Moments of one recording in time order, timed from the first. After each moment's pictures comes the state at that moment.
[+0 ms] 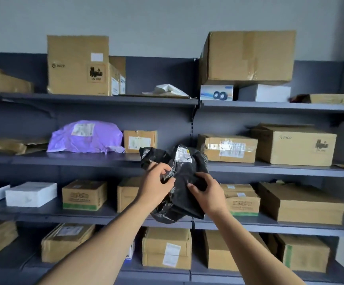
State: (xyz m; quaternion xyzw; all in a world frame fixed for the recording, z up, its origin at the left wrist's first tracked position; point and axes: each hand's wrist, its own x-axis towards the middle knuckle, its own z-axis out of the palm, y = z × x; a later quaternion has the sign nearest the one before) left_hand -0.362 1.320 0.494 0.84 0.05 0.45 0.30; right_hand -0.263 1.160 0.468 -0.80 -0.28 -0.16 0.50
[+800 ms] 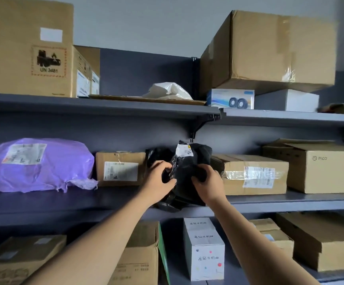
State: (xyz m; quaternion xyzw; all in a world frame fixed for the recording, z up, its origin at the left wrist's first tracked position) left_hand -0.111 1.507 0.545 0.87 -0.05 0.40 0.29; right_hand -0.046 1.328 0.542 -0.83 -0.21 -0.22 0.47
